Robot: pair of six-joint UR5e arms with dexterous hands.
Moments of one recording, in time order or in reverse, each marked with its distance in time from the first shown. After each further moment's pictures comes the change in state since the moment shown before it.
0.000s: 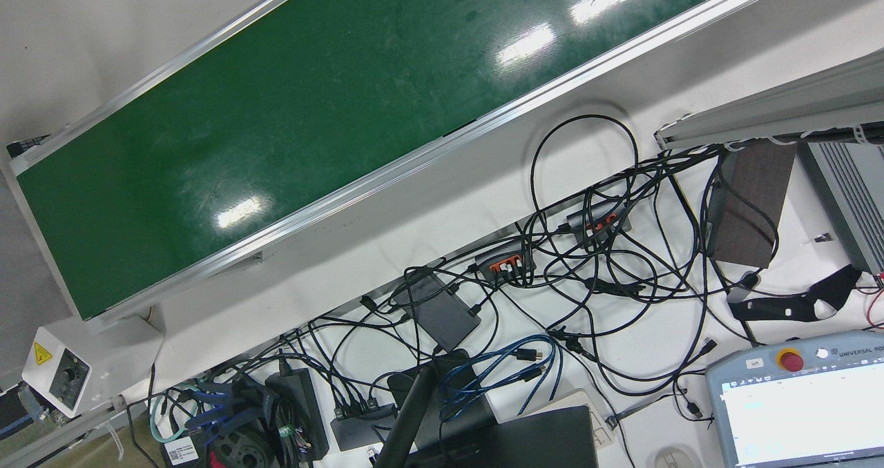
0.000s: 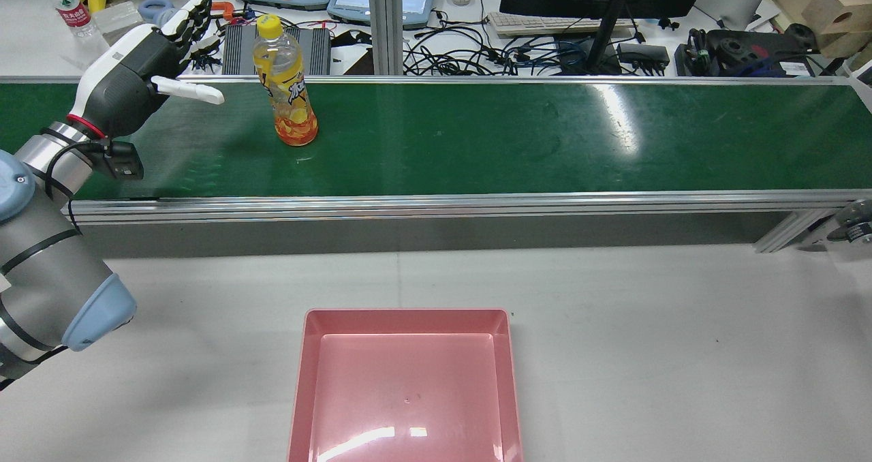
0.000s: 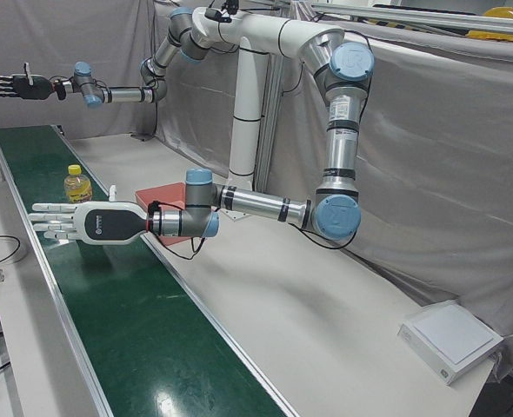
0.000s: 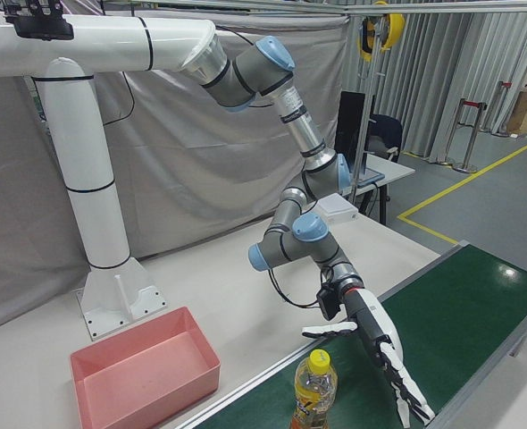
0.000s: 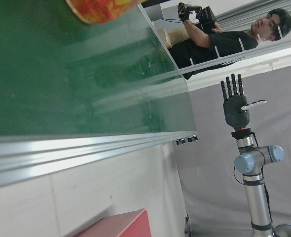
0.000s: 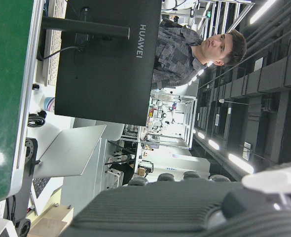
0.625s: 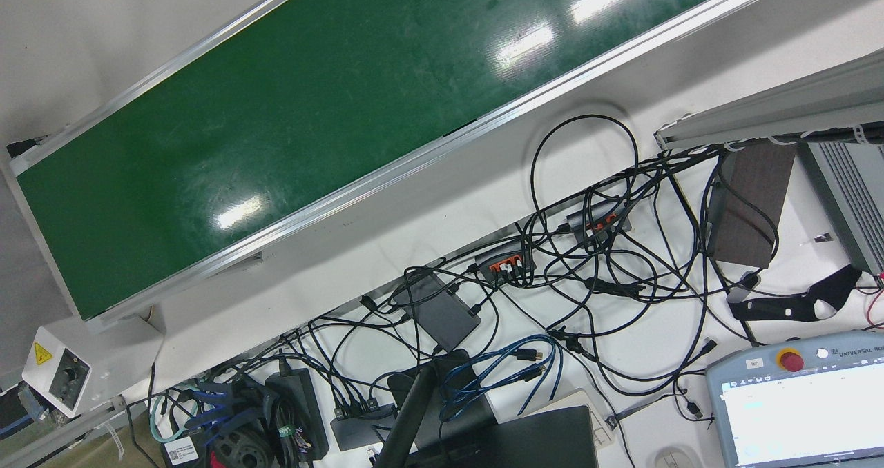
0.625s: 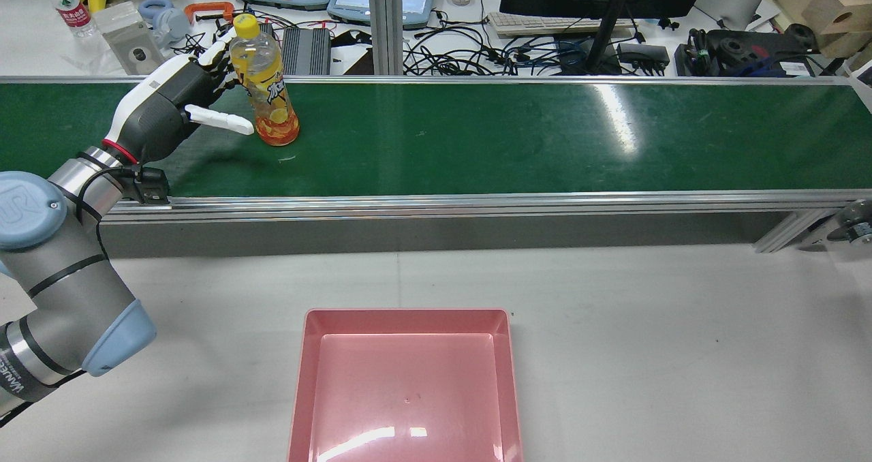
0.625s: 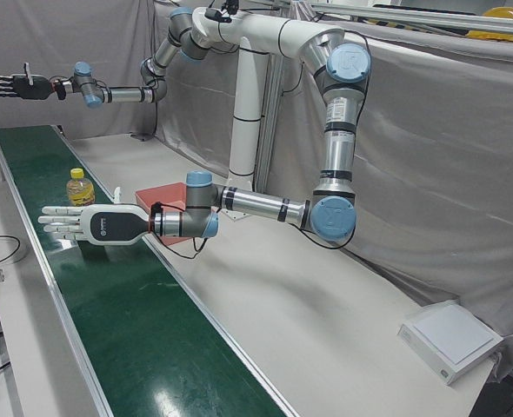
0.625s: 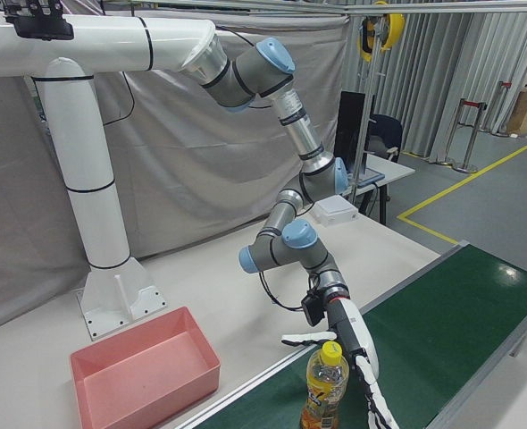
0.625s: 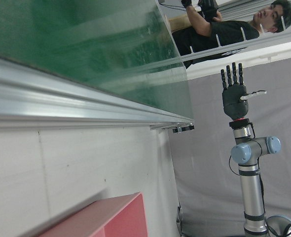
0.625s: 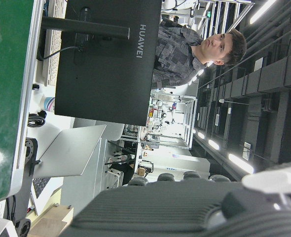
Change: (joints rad) left arm 0.052 -0.002 0.000 0.005 0.006 -0.023; right arm 0.000 0.000 0.000 0.000 0.000 0.000
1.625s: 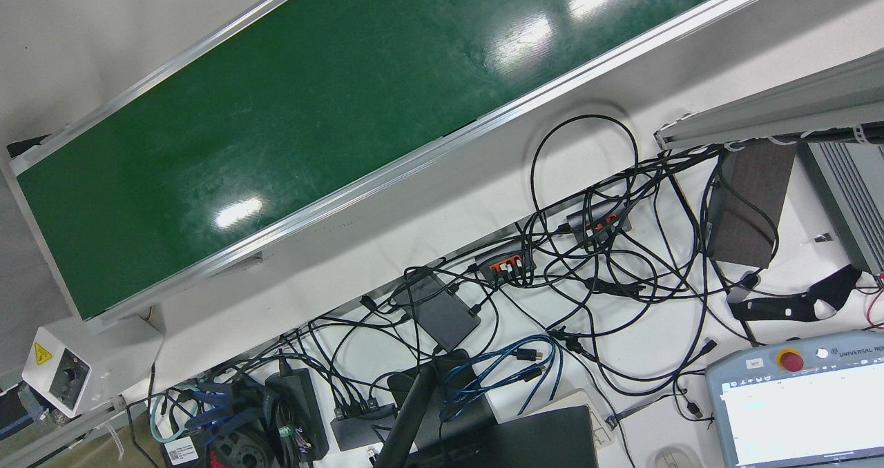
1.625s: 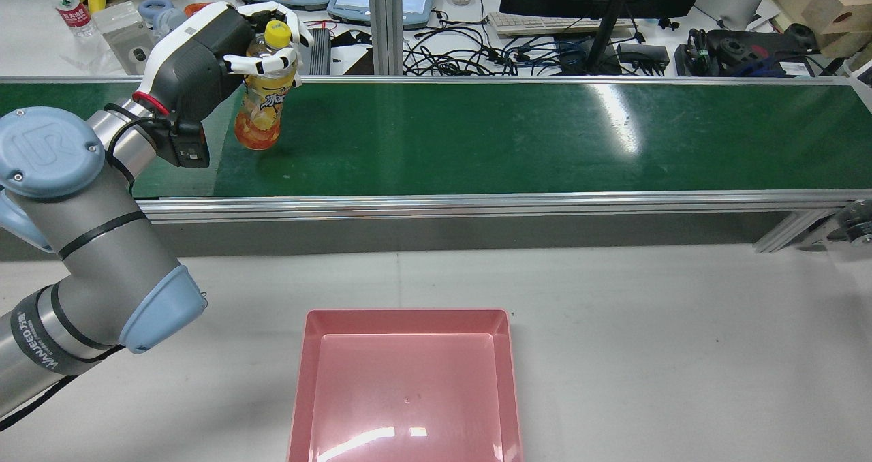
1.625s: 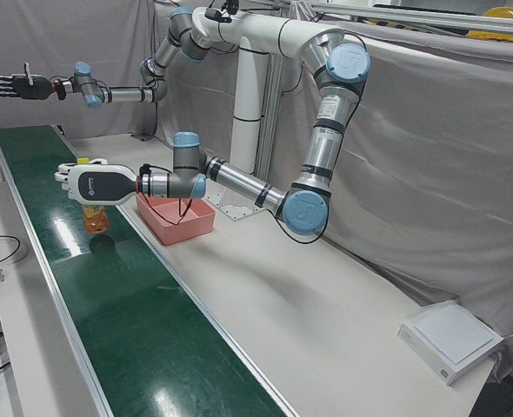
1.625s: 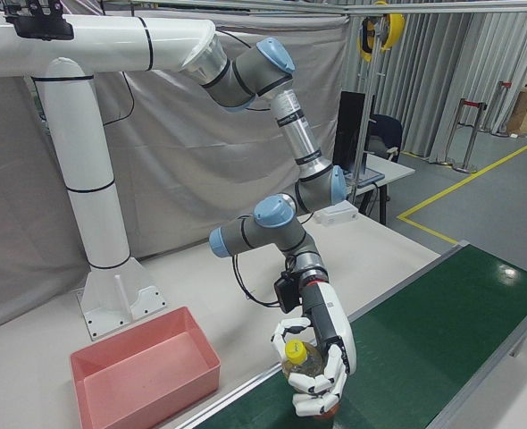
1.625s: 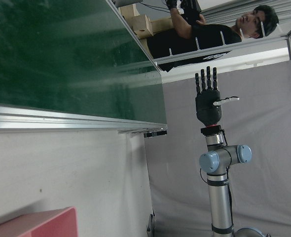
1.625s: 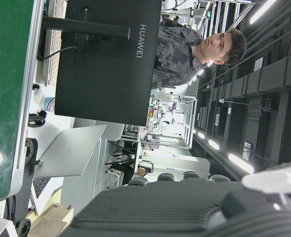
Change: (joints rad) left arm -0.001 -0.195 -0.094 0.312 0.000 -0.055; right arm 0.000 0.000 0.000 0.000 0.000 0.000
